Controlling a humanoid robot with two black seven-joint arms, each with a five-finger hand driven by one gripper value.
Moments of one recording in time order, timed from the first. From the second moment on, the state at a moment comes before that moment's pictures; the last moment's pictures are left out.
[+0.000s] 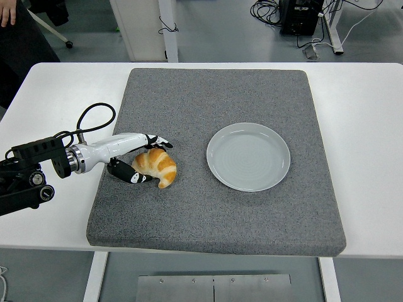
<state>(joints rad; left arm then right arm) -1.06 0.69 0.14 -1.34 1.15 0.21 -0.24 -0.10 0.00 0.00 0.15 -0.11 0.03 0.41</state>
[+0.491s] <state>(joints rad) -1.05 0.70 0.13 -1.34 1.21 0.27 -0.25 -0.10 0.00 0.00 0.15 -0.11 0.02 0.41</state>
